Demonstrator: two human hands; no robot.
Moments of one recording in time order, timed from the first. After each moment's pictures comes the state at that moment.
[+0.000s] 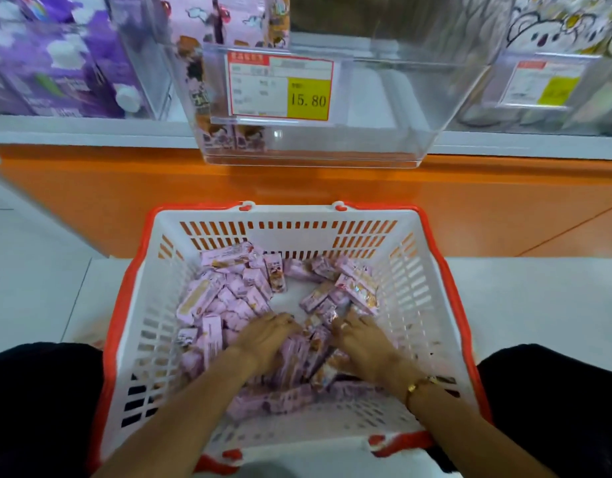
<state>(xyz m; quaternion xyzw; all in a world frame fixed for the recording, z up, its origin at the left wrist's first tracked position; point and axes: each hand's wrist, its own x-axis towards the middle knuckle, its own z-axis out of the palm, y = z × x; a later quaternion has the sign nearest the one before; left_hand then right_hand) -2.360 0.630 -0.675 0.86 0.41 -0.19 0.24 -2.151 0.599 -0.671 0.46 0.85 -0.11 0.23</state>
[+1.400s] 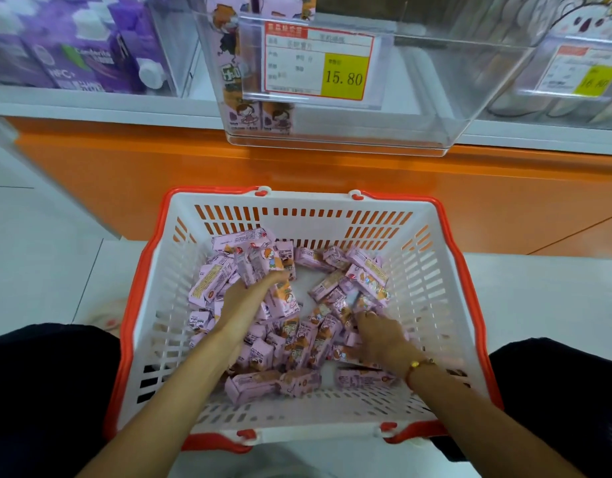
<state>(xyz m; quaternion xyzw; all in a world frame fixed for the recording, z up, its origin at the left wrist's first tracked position) -2.383 0.626 -0.615 0.28 0.67 0.30 0.62 -2.156 0.604 -0.678 0.62 0.69 -0.23 0.30</state>
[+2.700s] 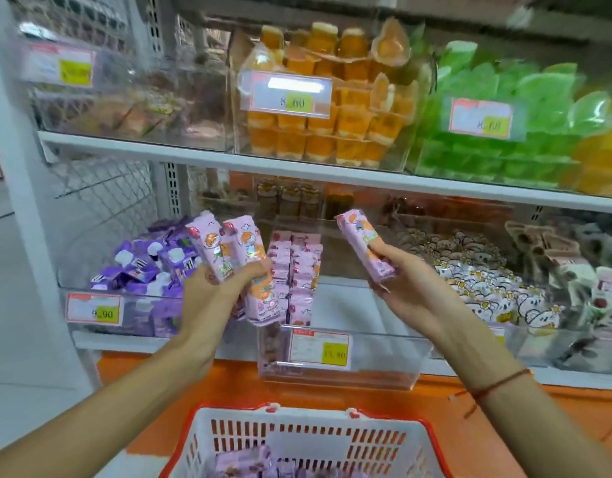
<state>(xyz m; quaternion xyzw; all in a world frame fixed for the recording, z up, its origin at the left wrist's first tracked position) -2.426 0.724 -0.337 0.40 0.48 0.66 0.42 -2.197 0.755 -0.300 0.43 0.39 -0.61 -0.54</state>
